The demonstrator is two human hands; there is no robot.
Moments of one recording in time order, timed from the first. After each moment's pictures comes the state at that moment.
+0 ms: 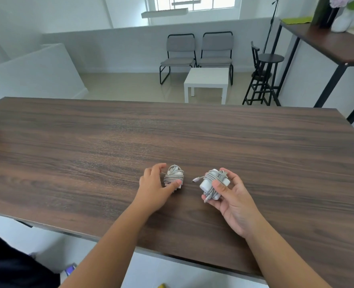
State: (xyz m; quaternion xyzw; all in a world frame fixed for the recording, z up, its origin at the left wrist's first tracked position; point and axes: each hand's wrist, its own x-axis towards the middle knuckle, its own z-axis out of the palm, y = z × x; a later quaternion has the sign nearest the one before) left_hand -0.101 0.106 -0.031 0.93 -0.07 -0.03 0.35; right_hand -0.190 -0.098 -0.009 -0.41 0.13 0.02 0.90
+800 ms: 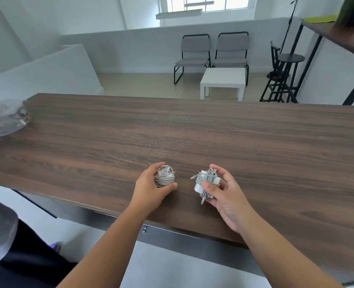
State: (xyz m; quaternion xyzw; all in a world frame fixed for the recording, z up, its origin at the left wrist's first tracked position) left_hand -0.116 0.237 -0.028 0.90 -0.04 0.00 0.43; right_hand -0.183 0.026 -0.016 -0.49 0.10 0.04 0.86
